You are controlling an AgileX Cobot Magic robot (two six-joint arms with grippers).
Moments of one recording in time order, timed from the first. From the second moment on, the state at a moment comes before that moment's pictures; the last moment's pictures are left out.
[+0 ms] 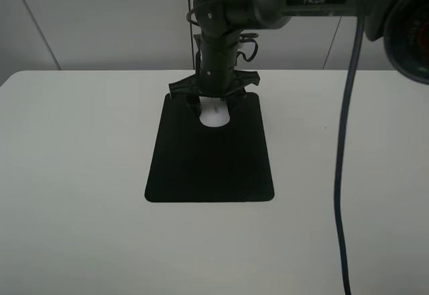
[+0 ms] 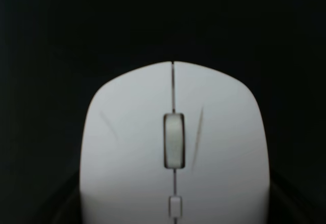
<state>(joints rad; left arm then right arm) -0.01 -0.01 -0.51 0.03 1.08 -0.05 0.66 2.33 -1.87 -0.15 0.99 0.51</state>
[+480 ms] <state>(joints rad) -0.01 -0.01 -0.51 0.03 1.08 -0.05 0.68 2.43 -1.97 -0.13 1.05 0.60</state>
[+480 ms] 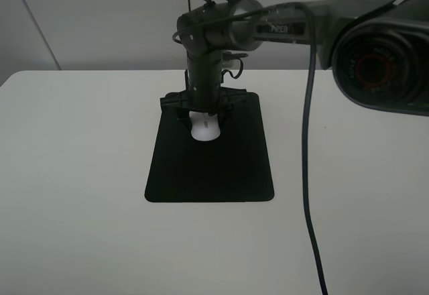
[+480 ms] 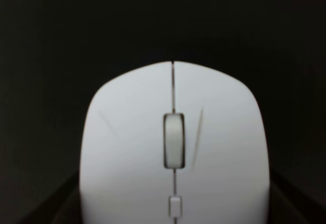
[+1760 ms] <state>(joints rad) -0.01 -0.01 -0.51 0.03 1.08 -0.05 0.68 2.48 -1.97 -0.20 1.01 0.65</state>
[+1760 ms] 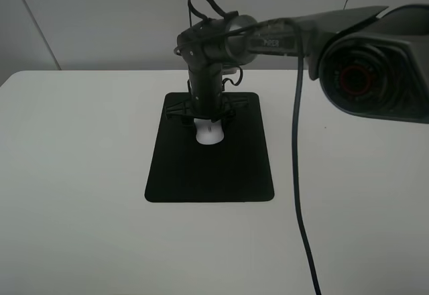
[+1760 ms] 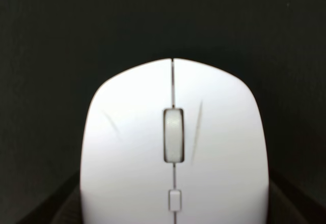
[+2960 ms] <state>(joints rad) -0.01 -0.01 -0.51 0.03 1.08 -0.05 0.68 2.49 -1.97 -0.21 0.98 0.62</state>
